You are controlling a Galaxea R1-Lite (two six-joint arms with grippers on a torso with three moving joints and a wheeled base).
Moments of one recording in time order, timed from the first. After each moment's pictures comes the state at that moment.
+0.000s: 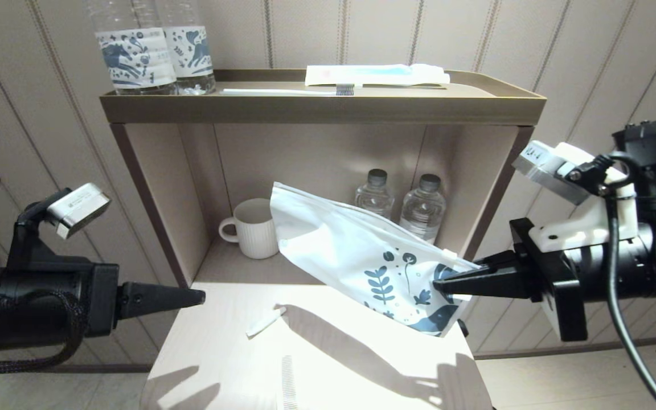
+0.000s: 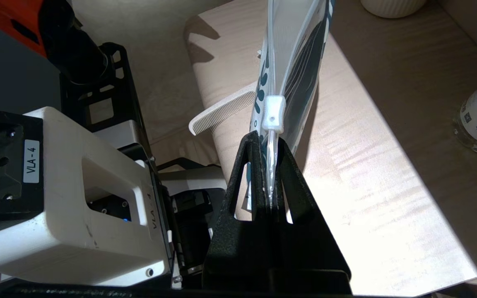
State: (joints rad) left arm -0.34 1.25 -0.81 0.15 -0.56 -0.46; right arm 0.39 1.40 -1.06 0.18 0.77 -0.31
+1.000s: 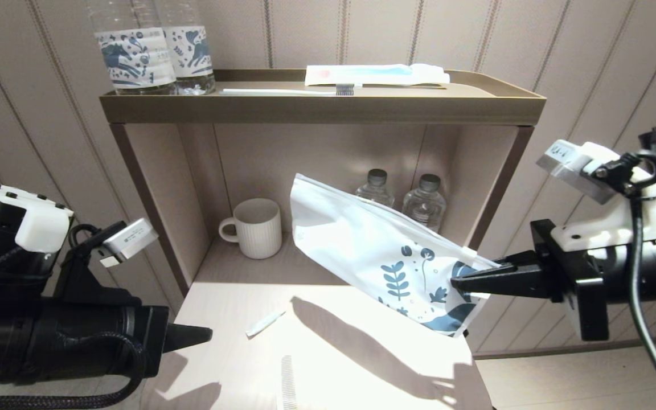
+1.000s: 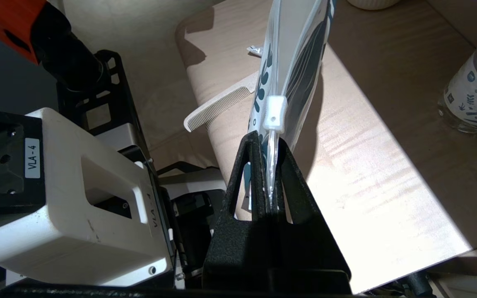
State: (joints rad) left arm -0.54 1.31 -0.80 0.21 -0.29 -0.39; right arm 0.32 1.36 -1.03 0.19 0.80 -0.29
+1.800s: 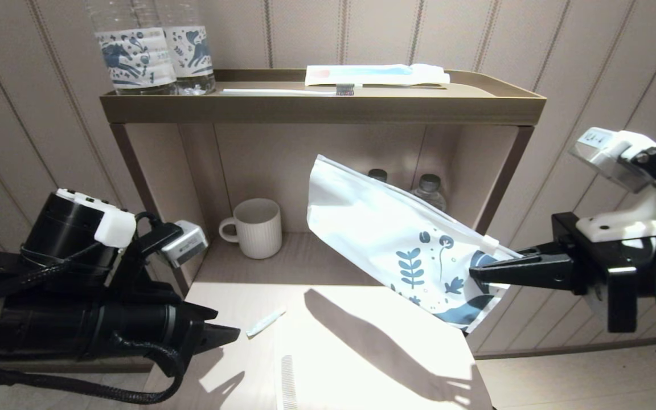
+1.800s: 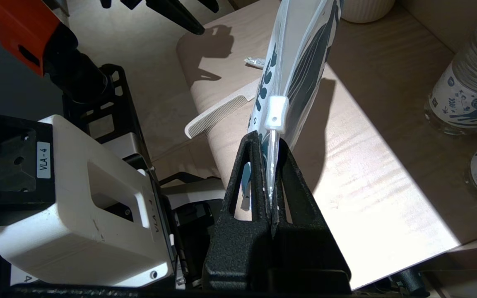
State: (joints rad) left arm -0.54 1.45 -0.80 0.10 -0.22 0.00; right arm 0.25 1.33 -1.02 0.18 0.87 -0.29
